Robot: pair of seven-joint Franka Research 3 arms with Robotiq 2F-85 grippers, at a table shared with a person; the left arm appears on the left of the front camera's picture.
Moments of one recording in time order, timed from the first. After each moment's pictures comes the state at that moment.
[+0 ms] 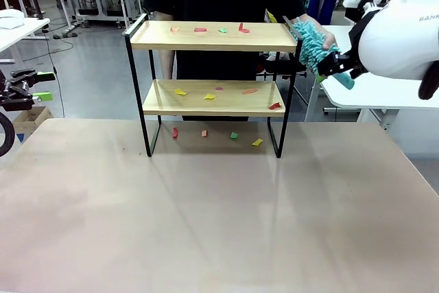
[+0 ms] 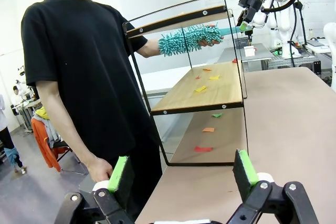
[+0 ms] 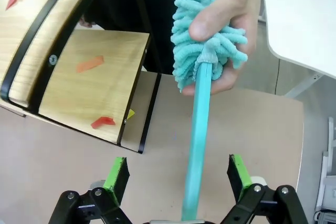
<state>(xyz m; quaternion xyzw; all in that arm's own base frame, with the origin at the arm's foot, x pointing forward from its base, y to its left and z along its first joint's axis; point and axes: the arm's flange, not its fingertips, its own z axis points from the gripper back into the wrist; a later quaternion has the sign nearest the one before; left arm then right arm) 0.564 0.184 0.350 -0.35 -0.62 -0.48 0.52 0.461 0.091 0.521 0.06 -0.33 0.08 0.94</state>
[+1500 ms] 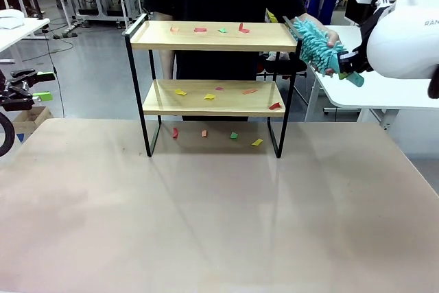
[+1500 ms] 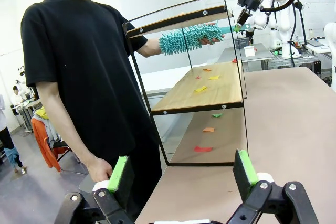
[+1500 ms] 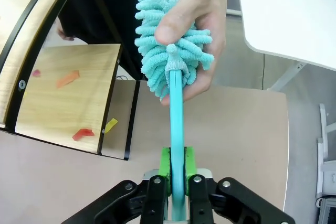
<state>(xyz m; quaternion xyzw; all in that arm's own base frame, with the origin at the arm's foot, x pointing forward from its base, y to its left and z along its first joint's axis) 0.564 0.184 0.350 -0.35 -0.62 -0.48 0.52 0.464 0.072 0.529 0.03 -0.34 0.03 0.94</state>
